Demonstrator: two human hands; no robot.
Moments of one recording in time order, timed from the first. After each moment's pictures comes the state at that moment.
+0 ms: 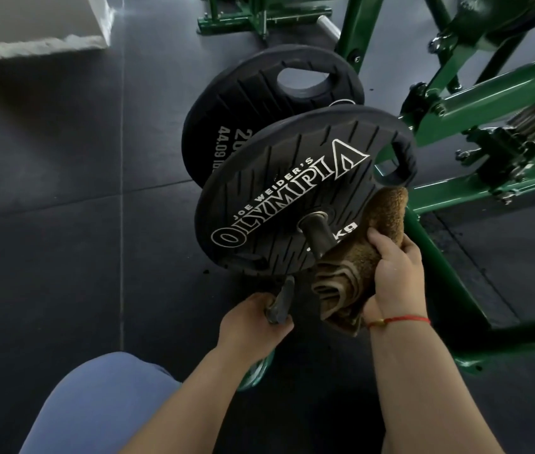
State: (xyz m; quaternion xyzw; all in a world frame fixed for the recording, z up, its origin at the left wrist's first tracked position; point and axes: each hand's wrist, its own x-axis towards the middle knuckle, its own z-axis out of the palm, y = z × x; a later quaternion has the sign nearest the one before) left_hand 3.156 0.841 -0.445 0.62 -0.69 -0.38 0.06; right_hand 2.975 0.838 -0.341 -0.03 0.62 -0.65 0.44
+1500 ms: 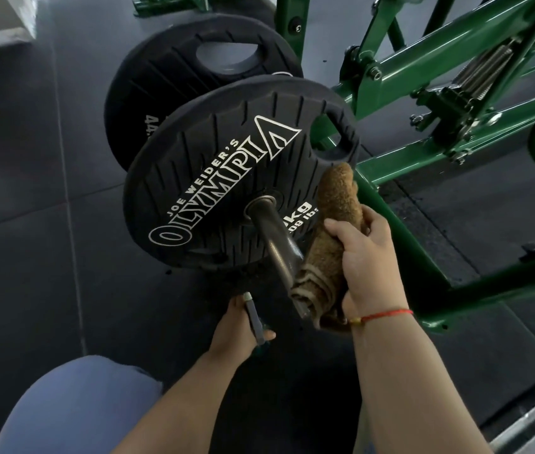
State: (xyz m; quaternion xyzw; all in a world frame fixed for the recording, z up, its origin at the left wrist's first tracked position) left_hand 3.109 0.842 -0.537 0.60 -0.71 -0.37 -0.06; right_hand 2.937 0.861 -0.344 -0.11 0.65 -0.61 0.44
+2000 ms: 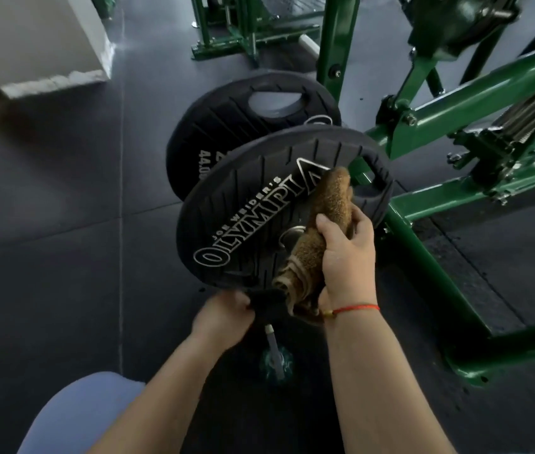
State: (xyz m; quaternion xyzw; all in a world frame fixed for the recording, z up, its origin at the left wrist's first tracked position) left_hand 3.156 0.797 -0.420 0.64 -0.69 -0.34 -0.02; right_hand 2.987 0.812 -0.328 -0.14 0.58 -0.67 0.44
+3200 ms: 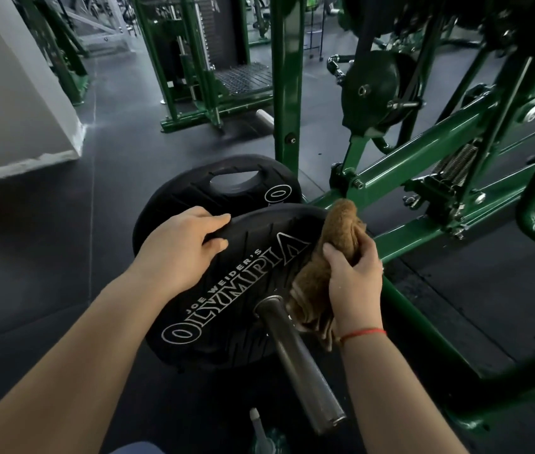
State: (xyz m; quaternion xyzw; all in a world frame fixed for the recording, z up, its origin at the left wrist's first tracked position) left_hand 3.120 0.679 -0.237 0.49 -0.85 -0.10 0.15; right_hand 2.919 0.775 -0.304 -0.19 0.66 -0.66 0.30
